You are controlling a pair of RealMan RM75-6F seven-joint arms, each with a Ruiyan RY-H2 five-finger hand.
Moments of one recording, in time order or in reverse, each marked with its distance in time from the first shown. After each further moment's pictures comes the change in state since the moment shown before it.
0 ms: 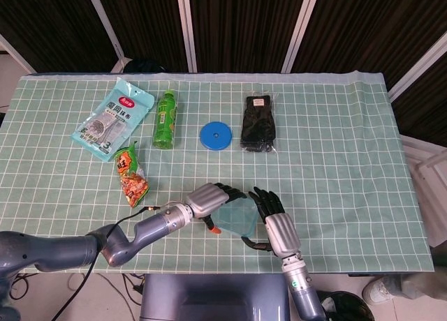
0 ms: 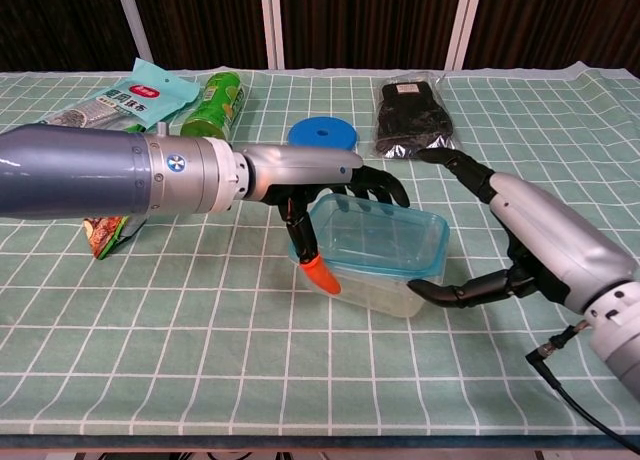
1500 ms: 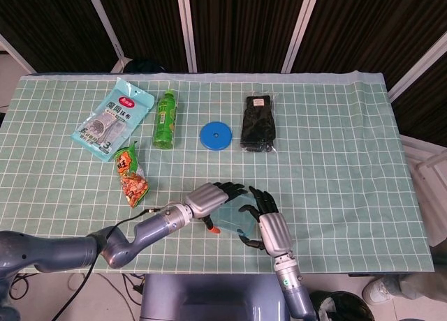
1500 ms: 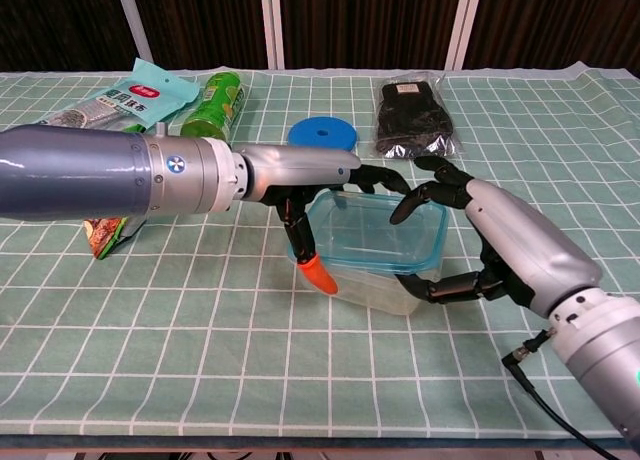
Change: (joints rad) left arm 0.000 0.006 -0.001 -0.021 -0.078 0.012 0.088; right arm 0.017 -0.077 0.010 0.046 0.030 -0.011 -0.005
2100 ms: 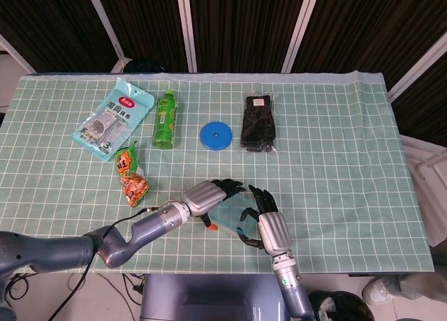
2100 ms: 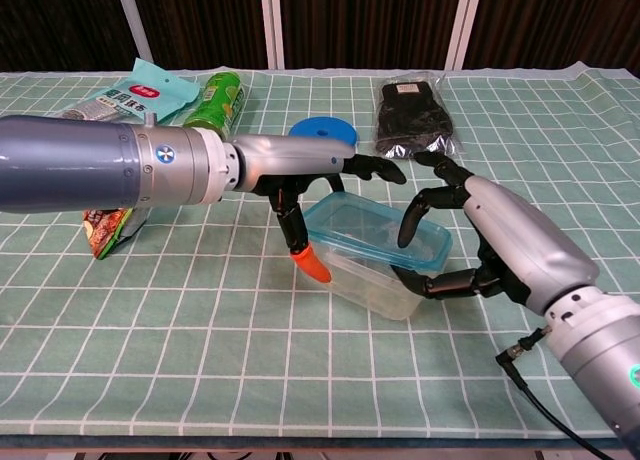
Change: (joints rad) left arm 0.011 0.023 -0.001 -0.015 0.011 0.020 -0.006; right arm 0.000 -0.011 0.007 0.014 0.002 0.013 -0.008
